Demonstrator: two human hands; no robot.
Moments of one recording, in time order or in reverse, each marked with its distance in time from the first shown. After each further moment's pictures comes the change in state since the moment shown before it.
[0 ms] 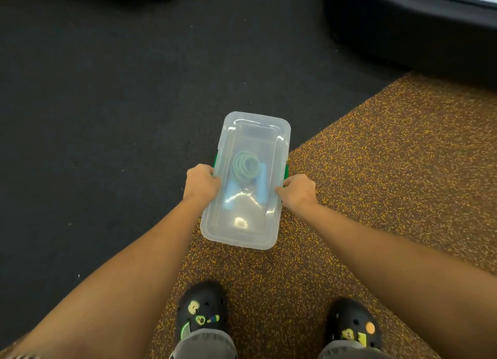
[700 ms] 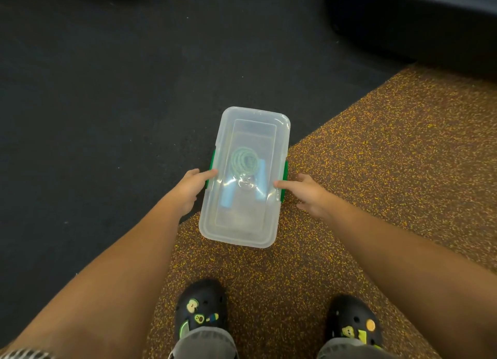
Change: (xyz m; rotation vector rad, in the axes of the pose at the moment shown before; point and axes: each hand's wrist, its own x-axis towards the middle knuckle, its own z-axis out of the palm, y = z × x) left_hand 0.007 -0.019 -0.005 -0.604 -0.297 -0.379; right_hand 0.017 0.024 -0.012 0.466 -0.345 0.231
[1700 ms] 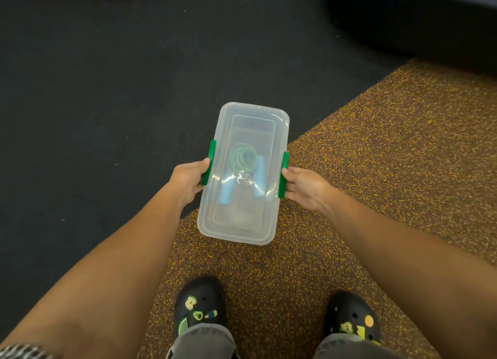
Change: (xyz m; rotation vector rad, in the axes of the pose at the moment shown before) left_hand -0.008 0.016 0.008 -0.186 0.135 0.010; right_hand -0.006 -0.011 0.000 0.372 -0.125 0.005
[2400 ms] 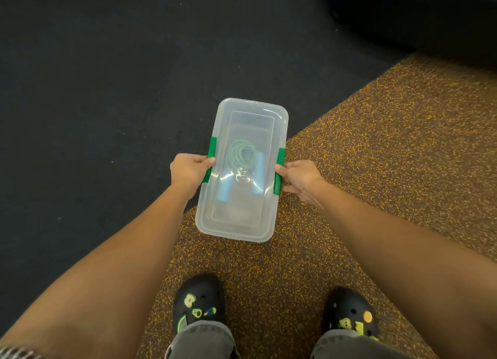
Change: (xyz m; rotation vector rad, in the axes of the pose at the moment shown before) left_hand 0.002 0.000 0.005 0.375 0.156 0.286; right_hand 0.004 -0.004 0.013 -0.182 0.196 -0.090
